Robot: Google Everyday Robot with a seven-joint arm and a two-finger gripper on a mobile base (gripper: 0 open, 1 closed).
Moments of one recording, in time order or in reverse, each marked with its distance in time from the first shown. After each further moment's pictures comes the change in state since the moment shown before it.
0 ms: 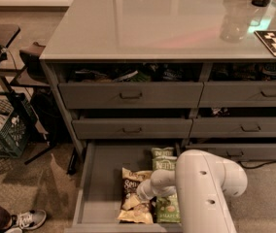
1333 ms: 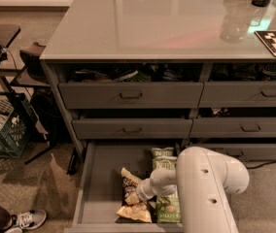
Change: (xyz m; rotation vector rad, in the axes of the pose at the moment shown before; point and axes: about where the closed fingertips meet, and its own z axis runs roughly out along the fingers) arm -0.008 0.005 -0.012 0.000 0.000 0.000
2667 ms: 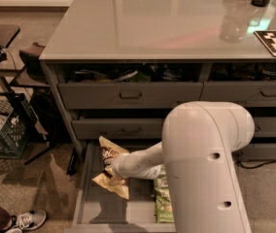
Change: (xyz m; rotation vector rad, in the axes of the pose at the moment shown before) arm -0.205 0.080 -0.134 0.303 -0.181 -0.245
